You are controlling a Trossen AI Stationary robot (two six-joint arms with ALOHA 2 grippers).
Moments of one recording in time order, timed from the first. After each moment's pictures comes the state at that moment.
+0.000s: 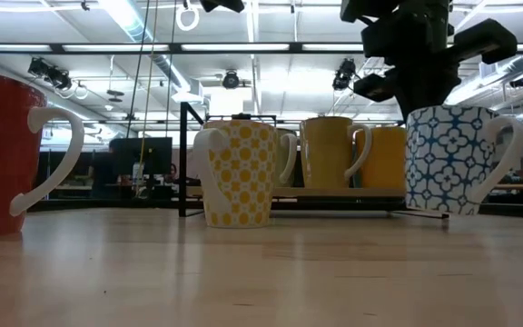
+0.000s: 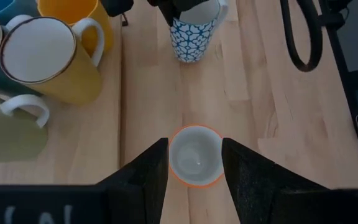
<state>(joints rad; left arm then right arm) -0.02 1.59 1.73 -1.02 0.01 0.03 0.03 1.47 1.12 -1.03 -0.08 -0.42</state>
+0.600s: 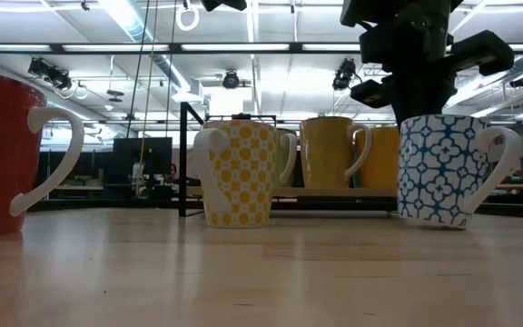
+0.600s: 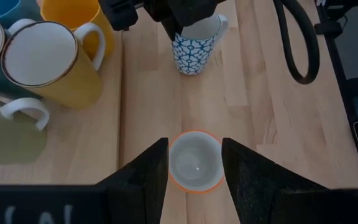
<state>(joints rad) -0.02 1.59 1.73 -1.00 0.01 0.01 0.04 1.47 1.06 -0.92 -0.08 -0.42</state>
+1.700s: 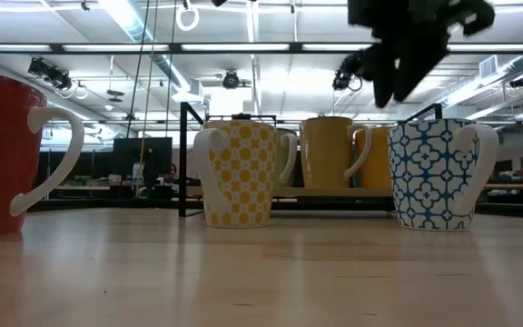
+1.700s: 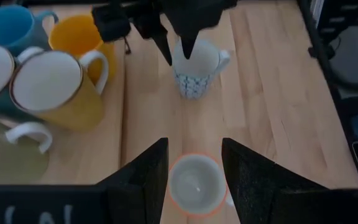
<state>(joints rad) -0.02 1.59 1.73 -0.92 0.01 0.01 0.04 1.43 1.18 -0.95 -0.10 -0.33</state>
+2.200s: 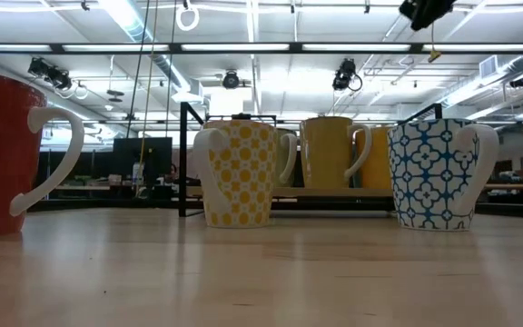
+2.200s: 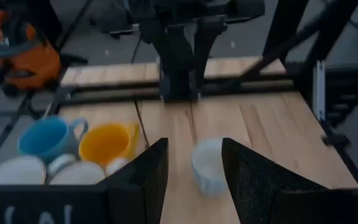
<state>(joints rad) 0.03 1.66 1.73 -0.50 0.03 0.07 0.04 1.07 1.27 -1.14 -0.03 -0.02</state>
